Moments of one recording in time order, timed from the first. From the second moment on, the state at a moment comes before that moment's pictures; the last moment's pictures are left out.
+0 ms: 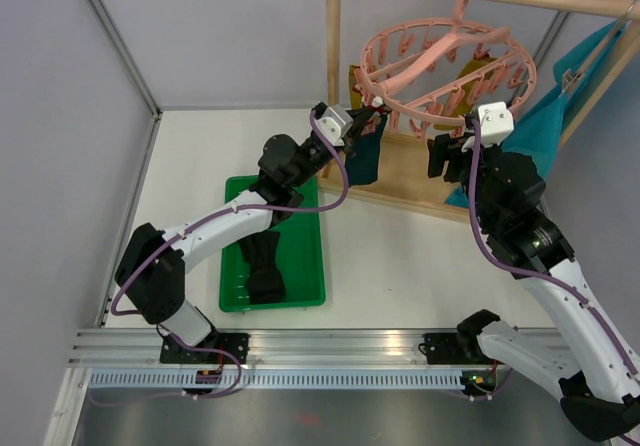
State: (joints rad) left arm -0.77 1.59 1.22 0.81 0.15 0.21; right arm 0.50 0.88 1.16 -0.32 0.35 -0.04
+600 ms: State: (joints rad) left arm -0.77 1.59 1.22 0.80 0.16 0.21; right arm 0.49 0.94 1.20 -0.27 0.39 -0.10
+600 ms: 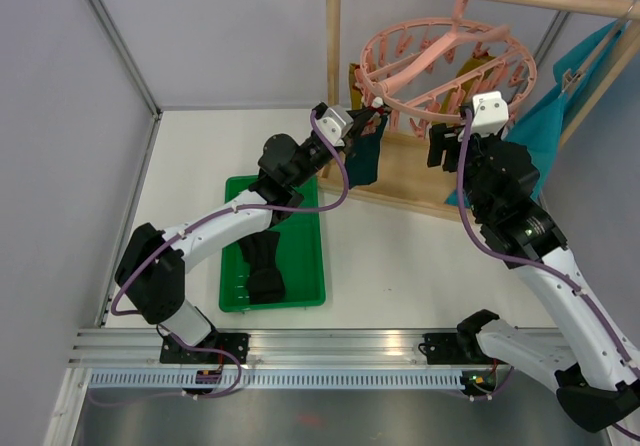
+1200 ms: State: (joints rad) left arm -0.77 1.59 1.22 0.80 0.16 0.21; right arm 0.48 0.98 1.24 -0.26 0.39 -0.05
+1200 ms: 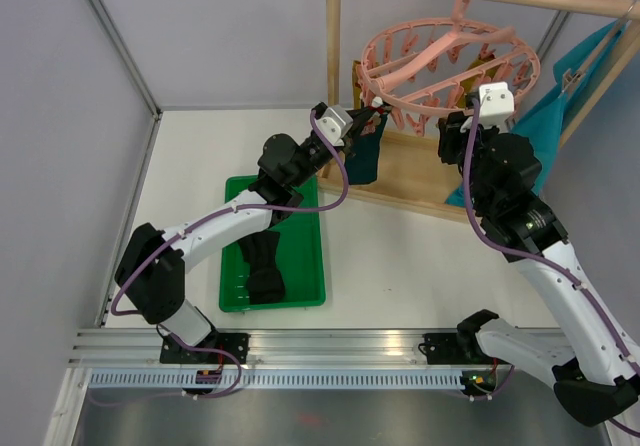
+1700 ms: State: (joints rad) left arm -0.77 1.48 1.04 0.80 0.24 0.20; right arm 0.48 1.01 1.32 -0.36 0.36 0.07
